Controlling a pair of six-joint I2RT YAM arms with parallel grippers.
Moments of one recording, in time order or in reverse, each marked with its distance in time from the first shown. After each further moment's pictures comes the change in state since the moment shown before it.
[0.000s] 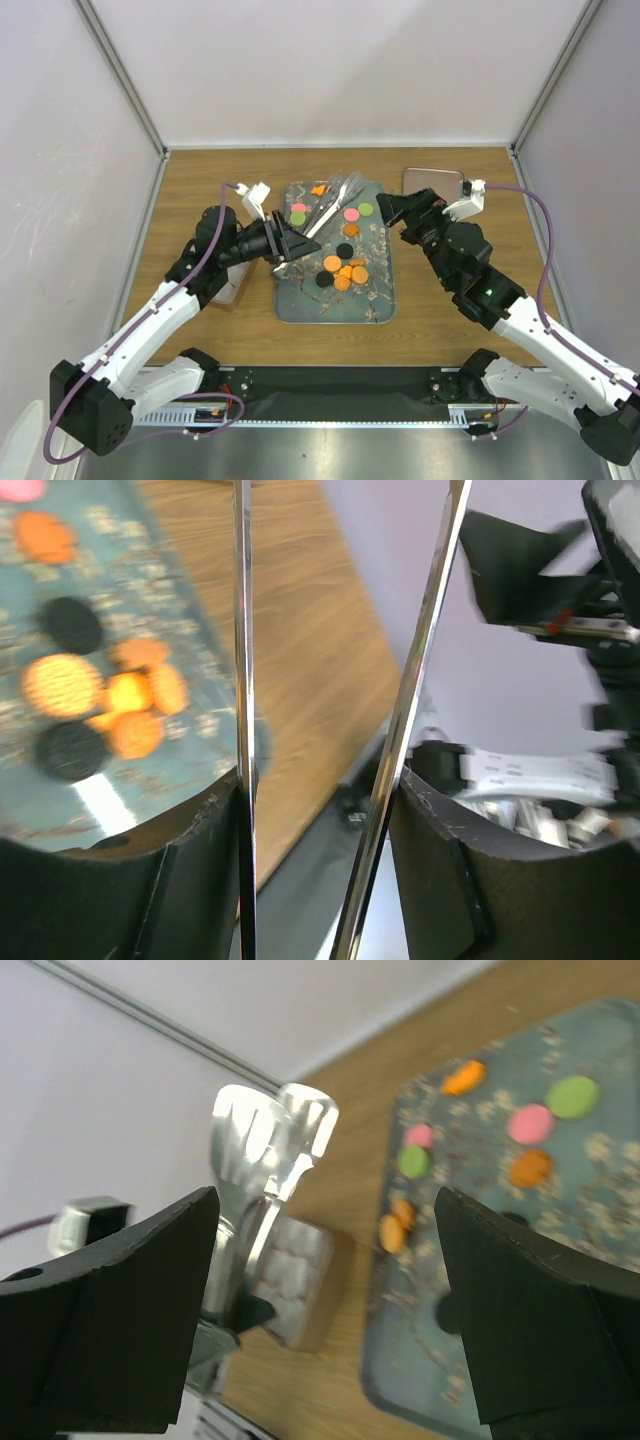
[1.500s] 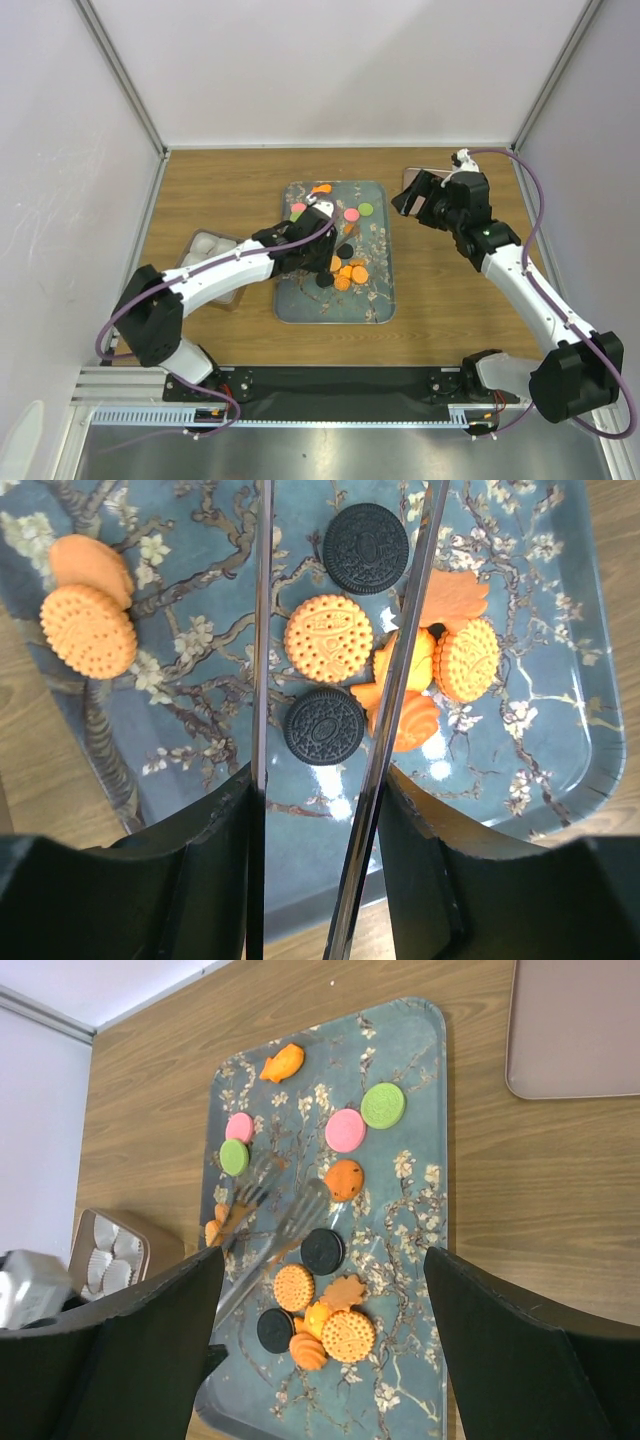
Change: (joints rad) left arm -0.337 0.530 0.320 -0.438 -0.778 0.335; right arm -0.449 0.323 0.179 -0.311 -0.524 -0.274
